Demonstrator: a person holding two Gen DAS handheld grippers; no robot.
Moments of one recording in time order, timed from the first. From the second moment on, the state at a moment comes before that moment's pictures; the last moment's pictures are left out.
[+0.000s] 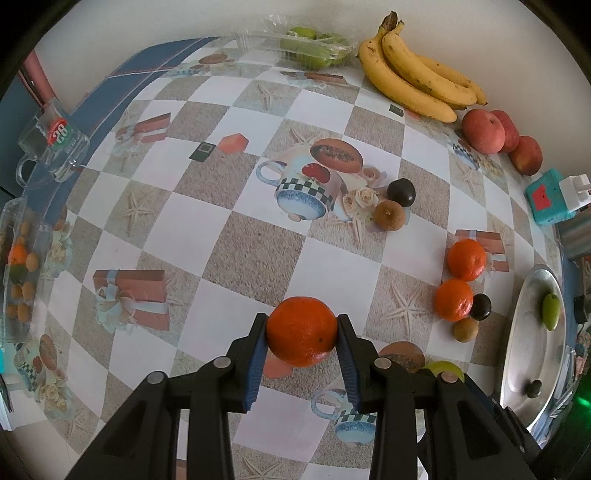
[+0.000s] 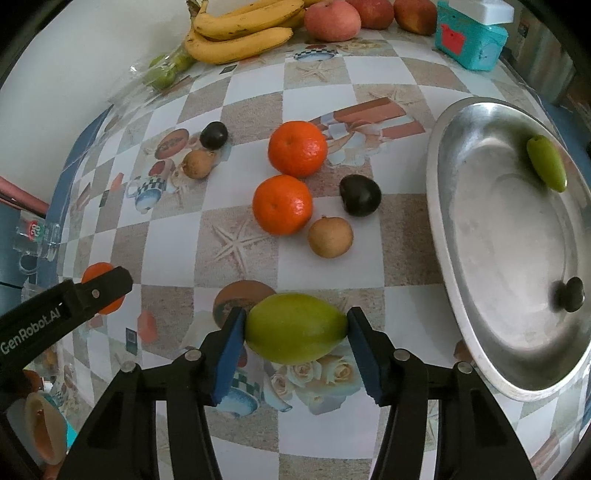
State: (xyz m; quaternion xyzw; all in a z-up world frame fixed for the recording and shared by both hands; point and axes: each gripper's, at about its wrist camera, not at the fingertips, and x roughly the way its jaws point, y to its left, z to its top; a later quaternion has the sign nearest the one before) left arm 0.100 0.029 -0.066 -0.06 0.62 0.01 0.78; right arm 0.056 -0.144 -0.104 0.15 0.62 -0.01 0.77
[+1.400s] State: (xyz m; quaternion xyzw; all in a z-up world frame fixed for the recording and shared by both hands) left arm 0.077 -0.067 -0.039 0.00 0.57 -0.12 0.81; right arm 0.000 -0.296 -0.048 0.28 0.52 -0.16 0.79
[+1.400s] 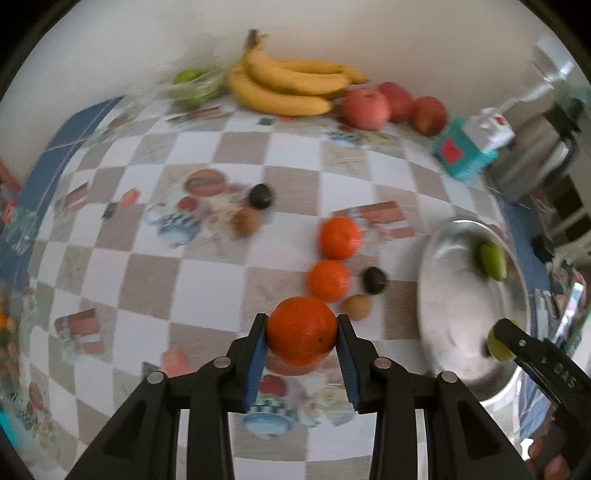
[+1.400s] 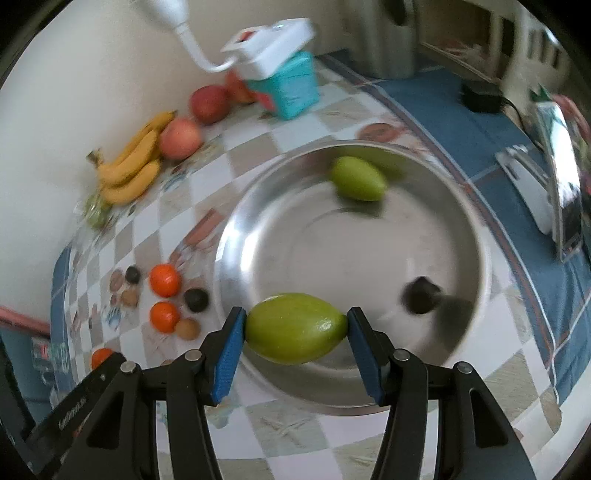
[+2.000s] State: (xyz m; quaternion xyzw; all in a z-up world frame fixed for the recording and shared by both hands) left arm 0.055 -0.172 -0.035 0.08 0.49 -0.24 0.83; right arm -0.011 -0.350 -0.050 0.34 0.48 -0.19 0.79
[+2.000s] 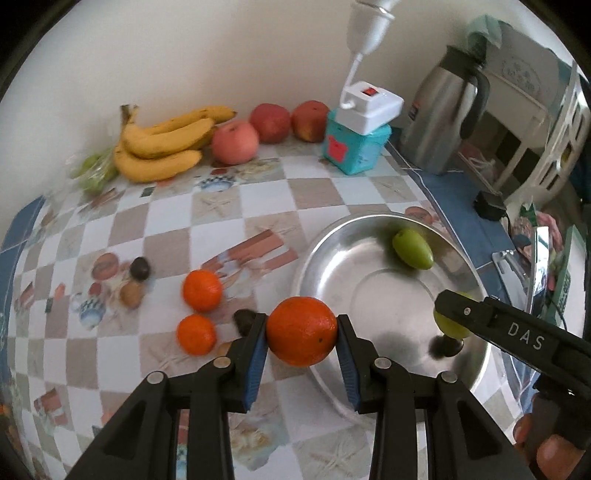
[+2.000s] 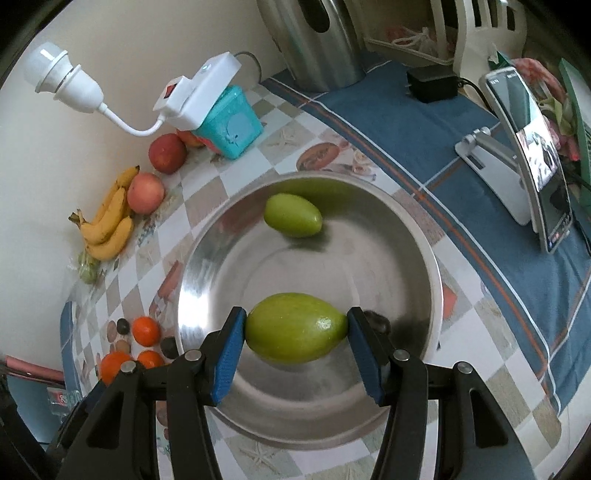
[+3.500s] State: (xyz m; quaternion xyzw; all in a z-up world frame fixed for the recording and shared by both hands) left arm 0.084 -0.206 -0.040 0.10 0.50 -0.21 0.83; right arm 0.016 -0.369 -0.029 0.32 0.44 -0.21 0.81
